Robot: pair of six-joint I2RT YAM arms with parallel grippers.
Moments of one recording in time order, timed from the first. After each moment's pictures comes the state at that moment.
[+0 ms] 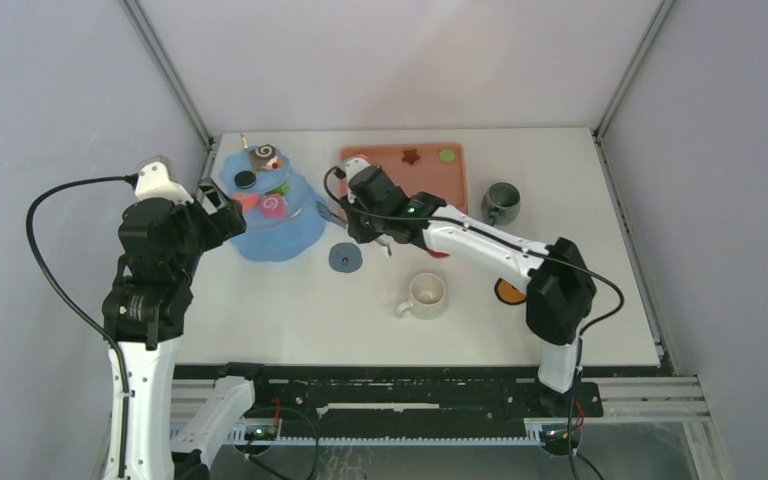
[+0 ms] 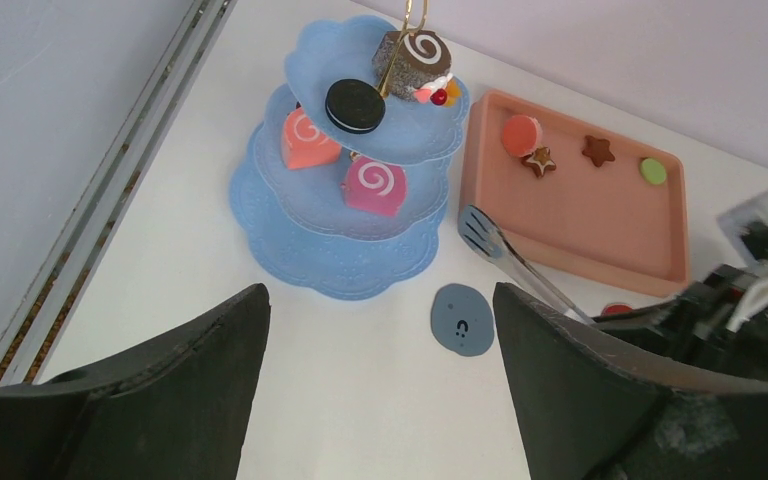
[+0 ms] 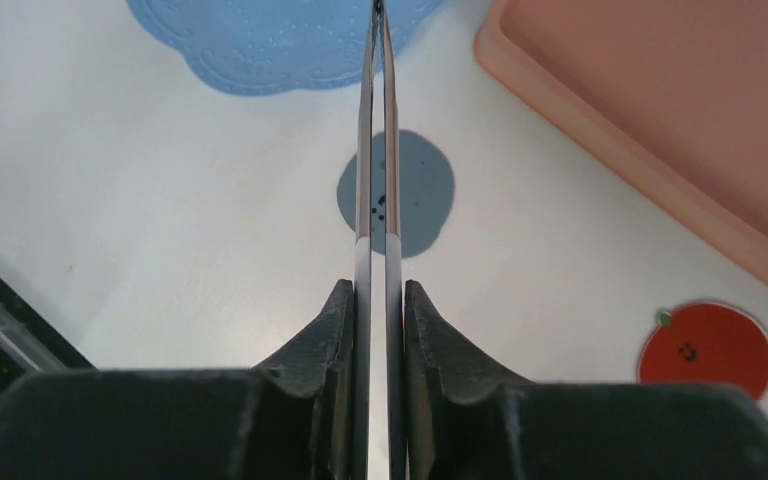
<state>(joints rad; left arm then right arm) -0.06 0.79 1.29 -0.83 -0.18 -0.33 0.90 1.90 1.68 -0.51 0.08 0.25</state>
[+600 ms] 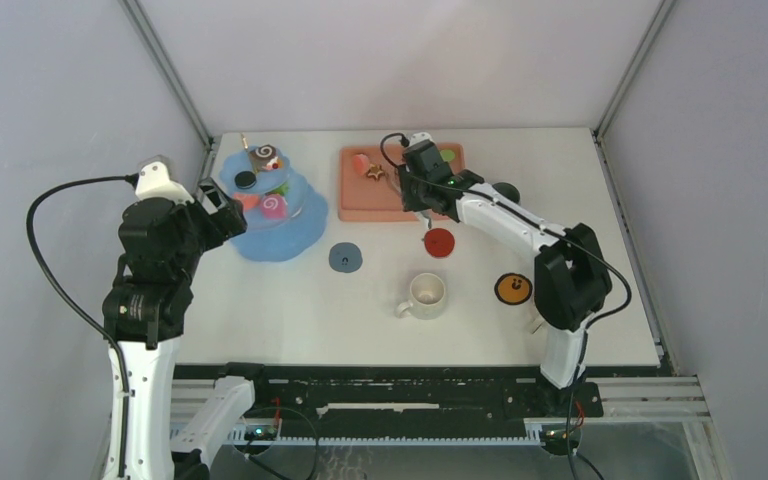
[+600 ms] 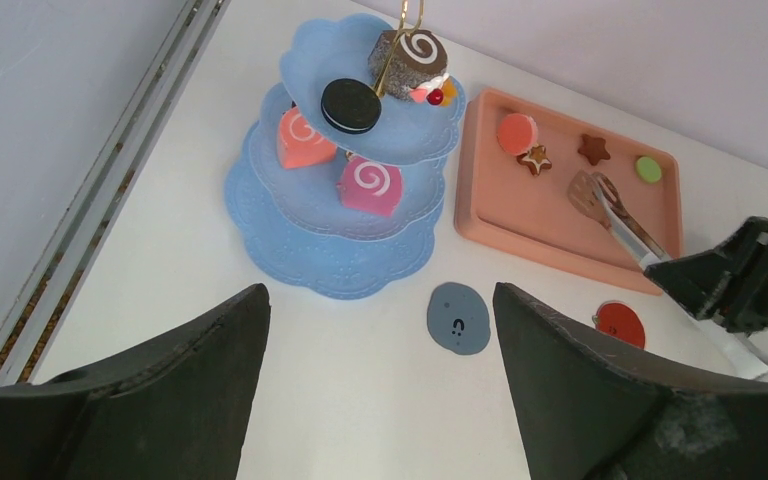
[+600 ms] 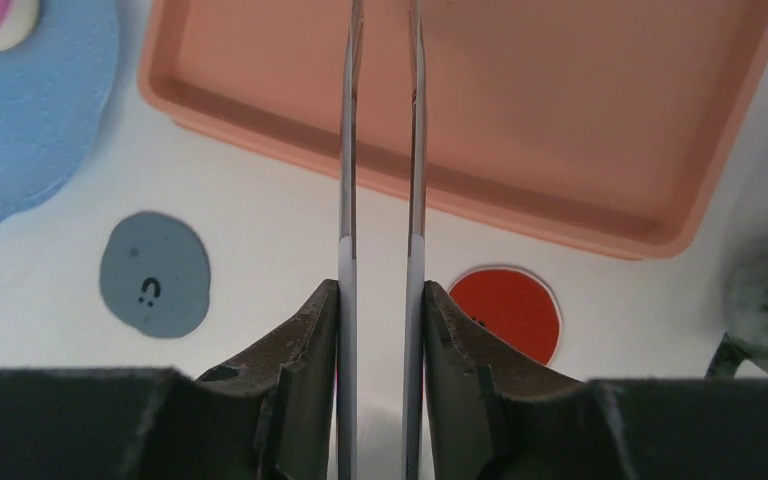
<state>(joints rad) -0.06 0.79 1.29 -0.83 -0.17 -0.34 0.64 1.82 1.54 -0.47 0.17 0.29</state>
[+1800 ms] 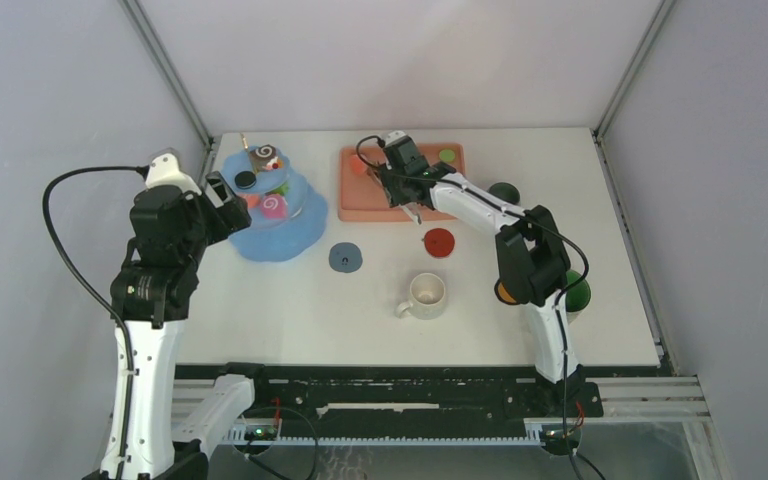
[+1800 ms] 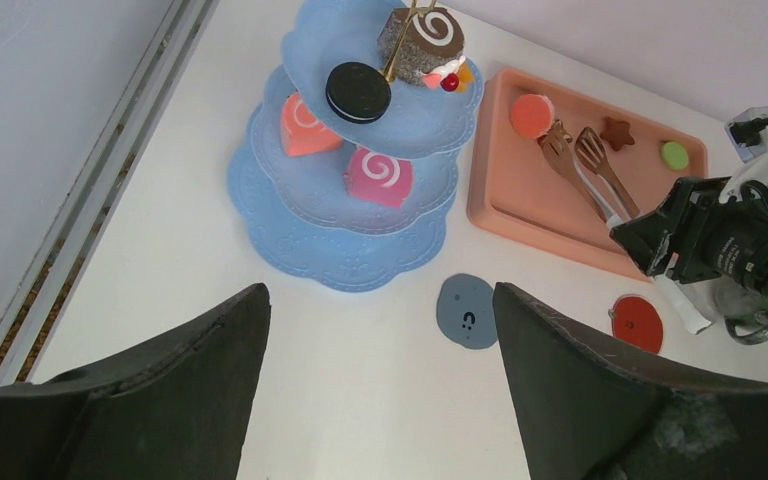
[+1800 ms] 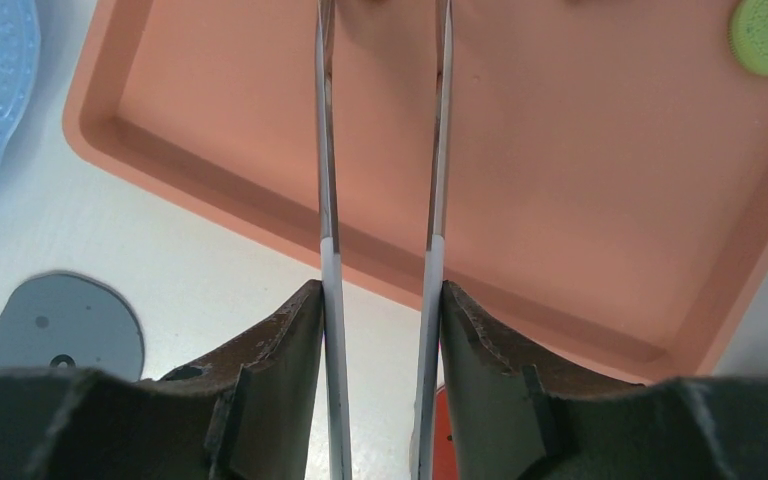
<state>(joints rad) -0.06 0.85 1.29 -0.82 -0.18 -0.34 0.62 2.13 1.80 -0.47 0.18 0.12</state>
